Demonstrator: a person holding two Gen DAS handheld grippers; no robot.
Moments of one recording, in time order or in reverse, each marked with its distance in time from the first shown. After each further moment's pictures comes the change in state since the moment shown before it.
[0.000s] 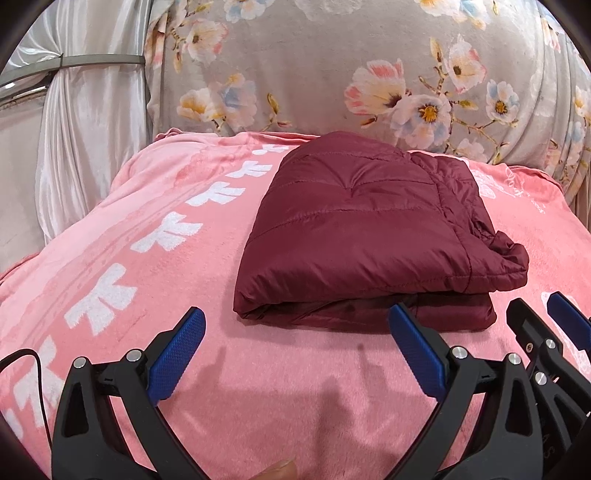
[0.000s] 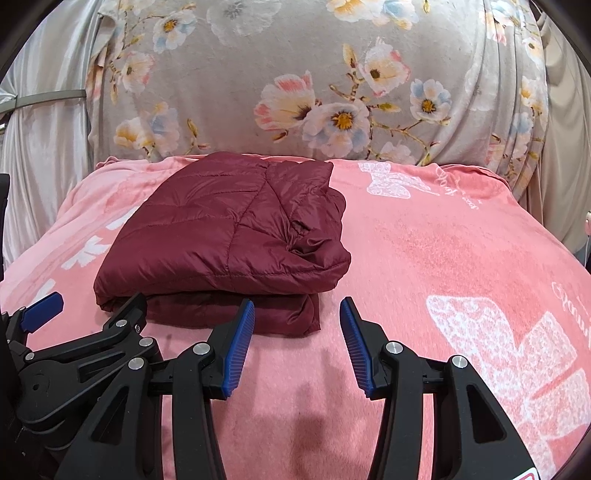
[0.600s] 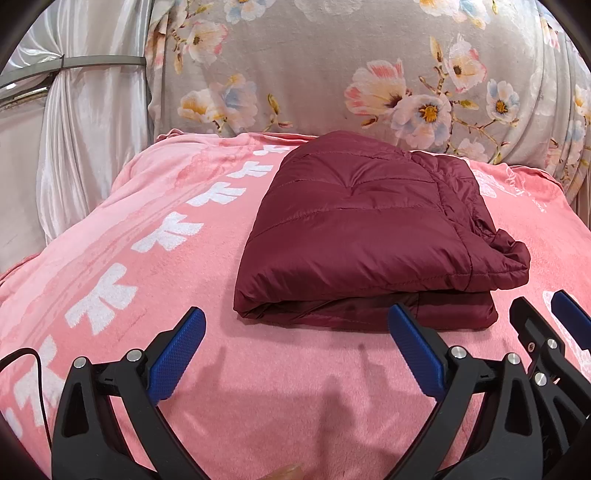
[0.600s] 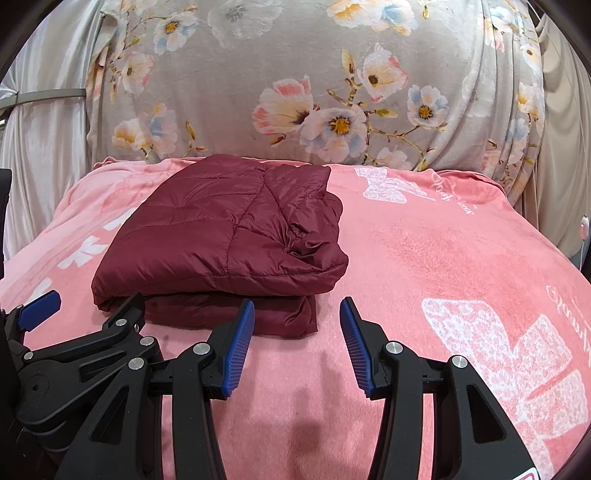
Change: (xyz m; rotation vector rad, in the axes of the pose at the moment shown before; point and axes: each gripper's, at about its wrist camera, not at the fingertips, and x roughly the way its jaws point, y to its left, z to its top) left arm 0.000 0.000 -0.002 0.003 -0.009 0.003; right arm -0.003 0.003 -0.002 -0.007 -0.018 -0.020
